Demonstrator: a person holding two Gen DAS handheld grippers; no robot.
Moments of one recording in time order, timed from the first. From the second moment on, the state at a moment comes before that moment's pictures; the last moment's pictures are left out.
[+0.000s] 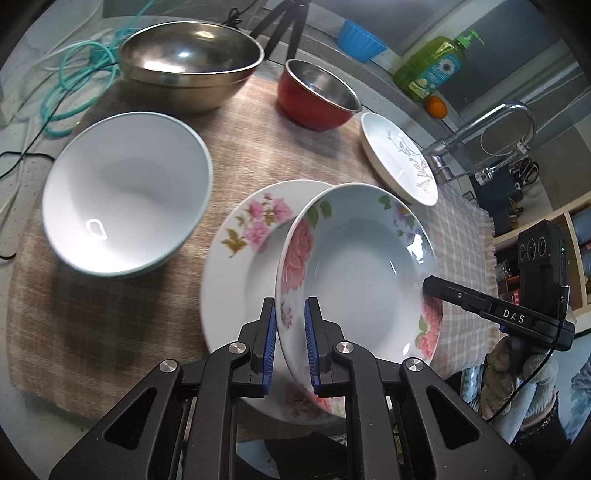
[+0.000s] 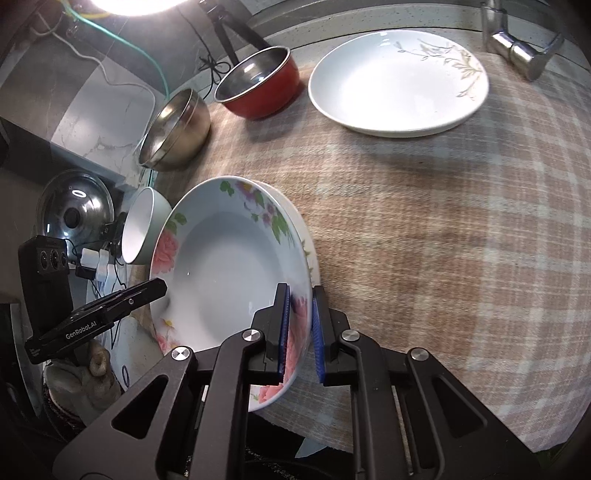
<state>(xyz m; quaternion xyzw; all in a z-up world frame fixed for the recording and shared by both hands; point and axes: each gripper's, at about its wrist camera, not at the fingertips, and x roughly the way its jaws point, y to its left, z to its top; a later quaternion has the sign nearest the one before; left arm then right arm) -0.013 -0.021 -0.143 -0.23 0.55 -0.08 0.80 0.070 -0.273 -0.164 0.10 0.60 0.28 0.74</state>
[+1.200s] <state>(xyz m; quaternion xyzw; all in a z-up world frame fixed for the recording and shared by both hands) -0.008 -0.009 -0.155 -0.20 0.56 -0.06 0.80 0.070 -0.237 -0.165 0.02 0.60 0.26 0.76</state>
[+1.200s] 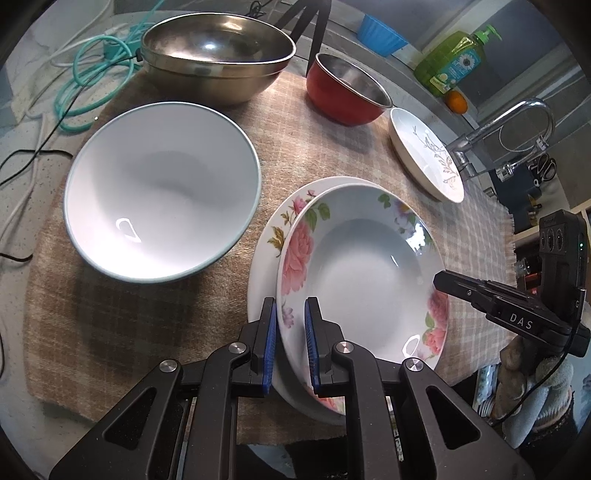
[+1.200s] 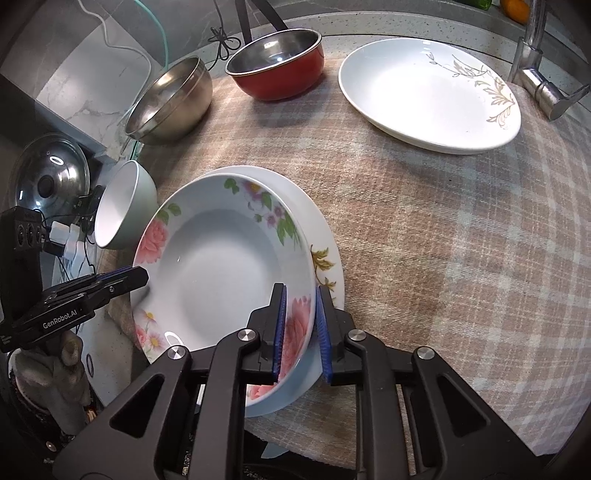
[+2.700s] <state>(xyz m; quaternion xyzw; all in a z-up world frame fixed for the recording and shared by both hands) 0.036 -0.070 -0.110 -0.21 0.51 -0.10 0.83 0.122 -0.370 -0.117 0.09 0.52 0.19 0.83</state>
